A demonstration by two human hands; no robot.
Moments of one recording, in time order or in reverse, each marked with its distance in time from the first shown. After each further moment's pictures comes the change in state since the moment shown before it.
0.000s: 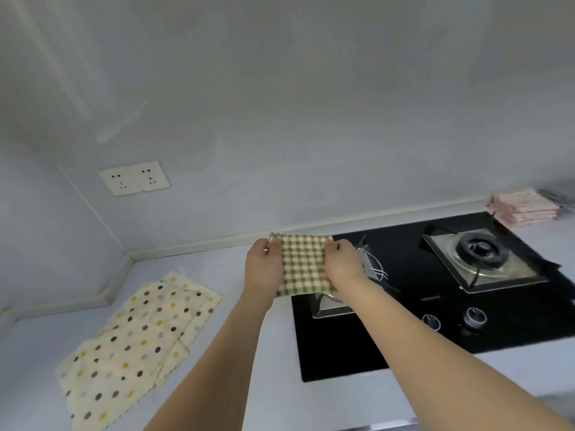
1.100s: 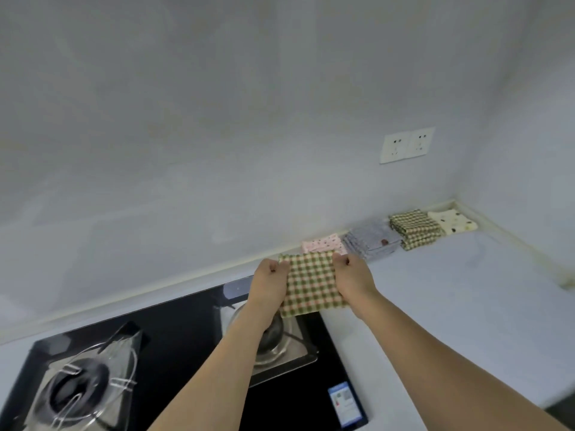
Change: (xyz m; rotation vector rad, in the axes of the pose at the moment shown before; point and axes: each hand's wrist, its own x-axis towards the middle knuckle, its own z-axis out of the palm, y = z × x) left_hand -0.048 0.125 0.634 0.144 -0.350 -0.098; right_hand 0.292 0.142 -0.571 -0.034 0.183 0.083
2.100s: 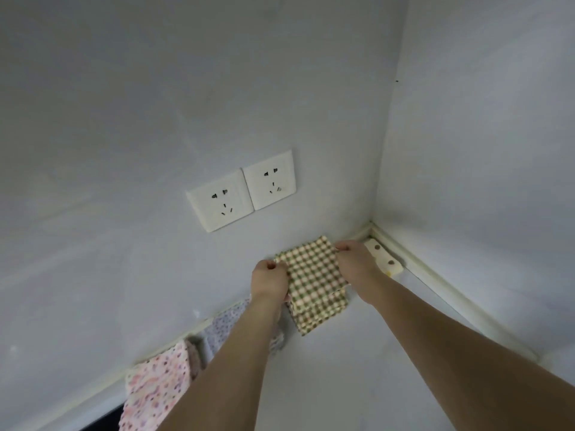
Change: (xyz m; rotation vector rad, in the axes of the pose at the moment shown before) left_hand 0.261 0.132 0.442 0.003 -0.071 -0.192; right_hand 0.417 0.096 -0.281 0.028 0.023 0.208
